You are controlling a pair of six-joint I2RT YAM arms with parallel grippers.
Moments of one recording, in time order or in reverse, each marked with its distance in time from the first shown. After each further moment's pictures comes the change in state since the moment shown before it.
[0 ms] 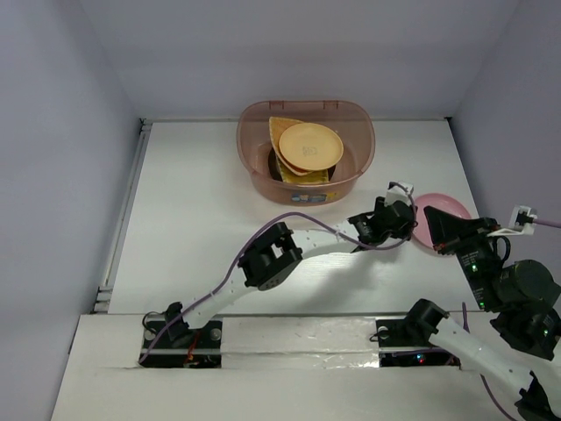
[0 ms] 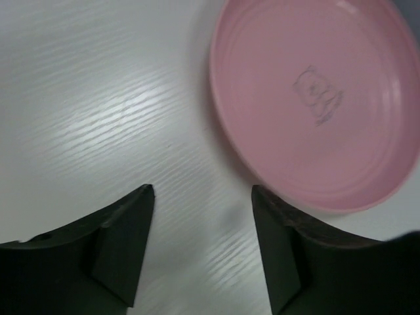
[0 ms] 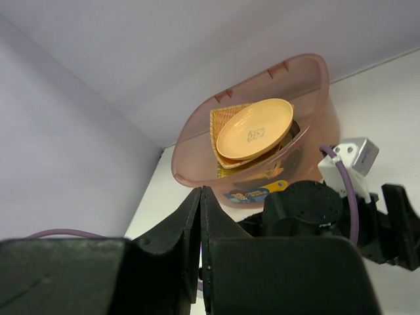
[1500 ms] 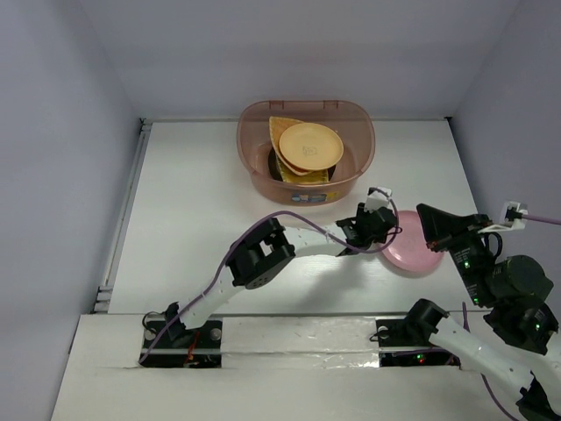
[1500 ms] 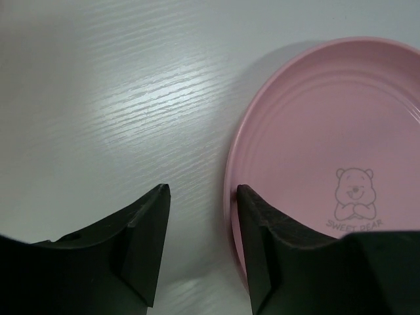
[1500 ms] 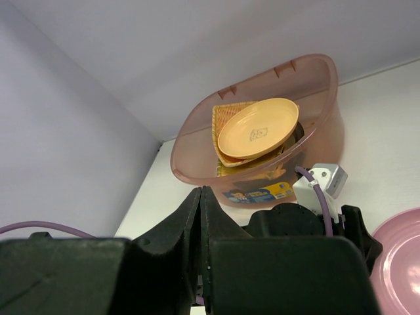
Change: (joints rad) left arm 0.011 -0.131 -0.256 0.029 -0.104 -0.034; right arm 0.000 0.024 -0.024 0.053 -0.036 -0.048
